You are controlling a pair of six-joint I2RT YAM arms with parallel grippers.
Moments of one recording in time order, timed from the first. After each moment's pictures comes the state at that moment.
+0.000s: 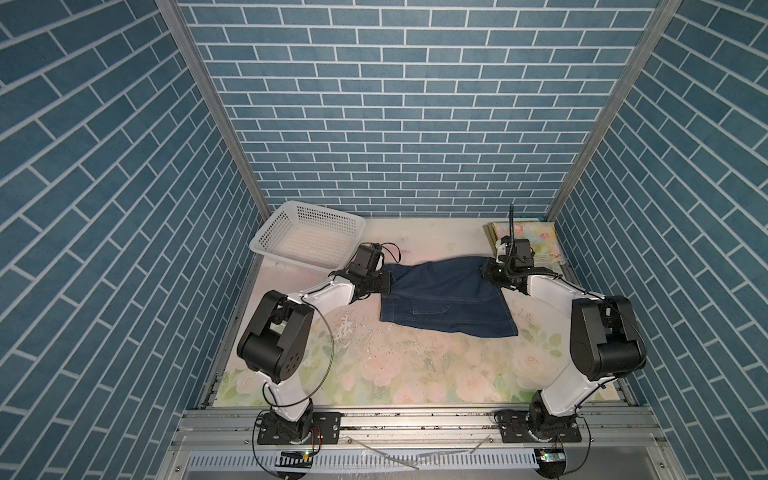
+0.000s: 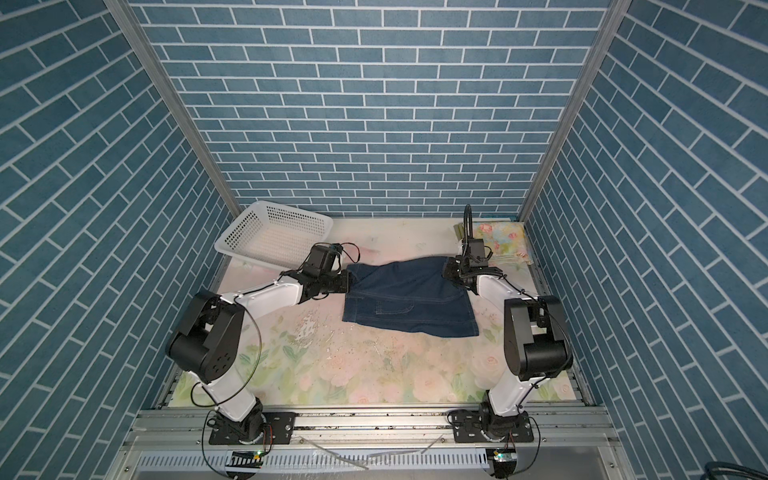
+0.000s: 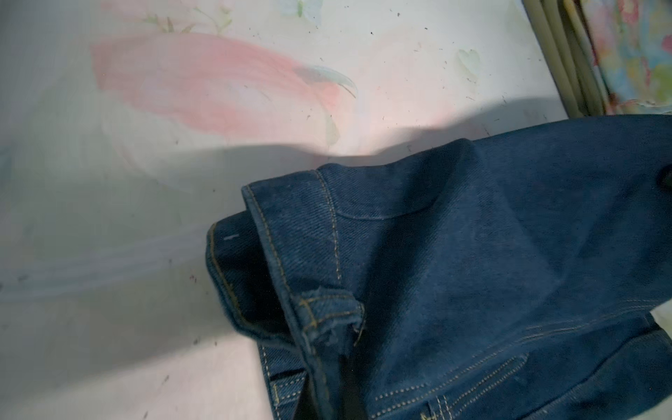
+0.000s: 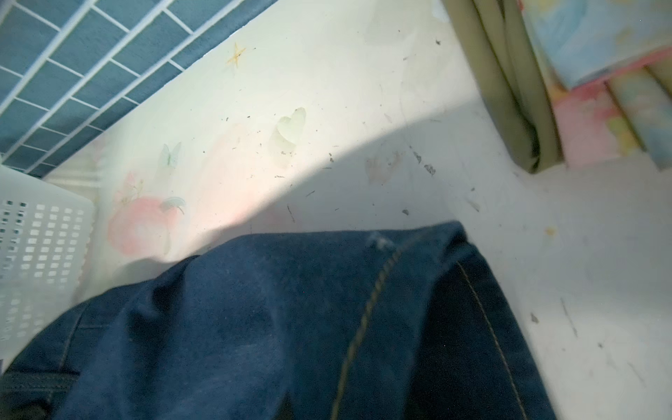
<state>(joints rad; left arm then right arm) -0.46 1.70 1.00 -0.13 0.15 -0.41 0.17 1.67 1.01 -0.15 -0.23 0.42</state>
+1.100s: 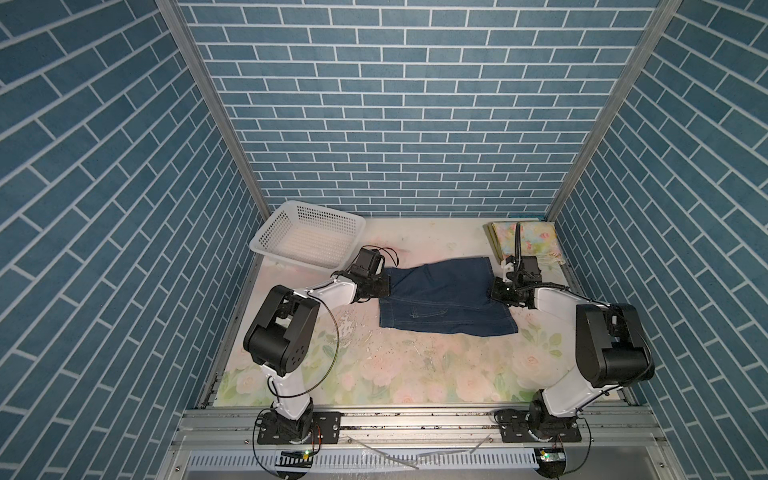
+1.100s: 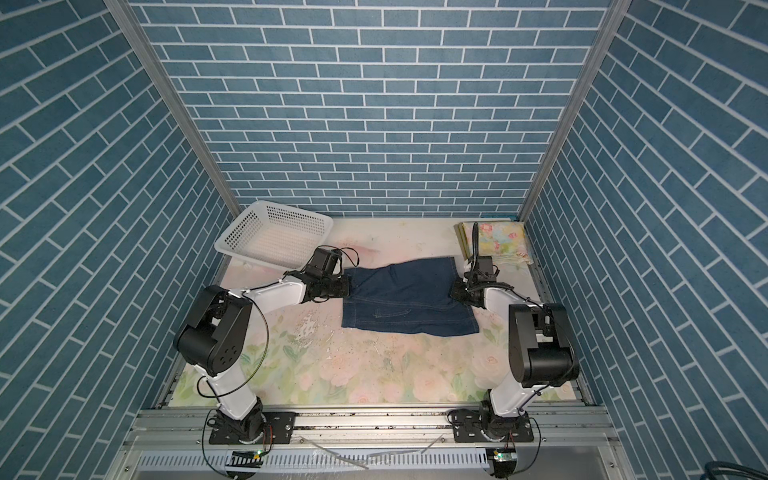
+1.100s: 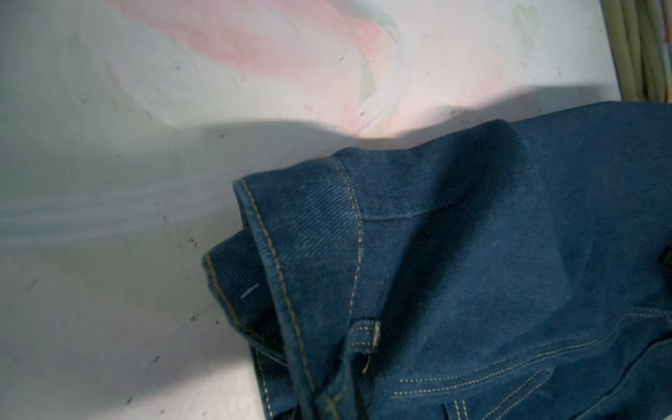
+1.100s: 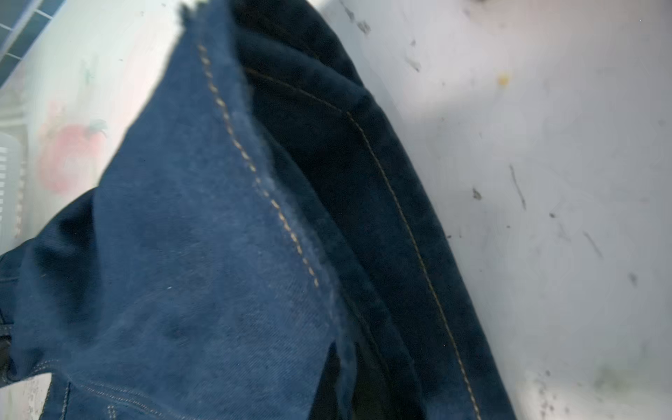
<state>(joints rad) -0.45 1.79 1.09 -0.20 0.16 -0.46 0.10 1.61 0.85 -0.19 -0.29 0.37</state>
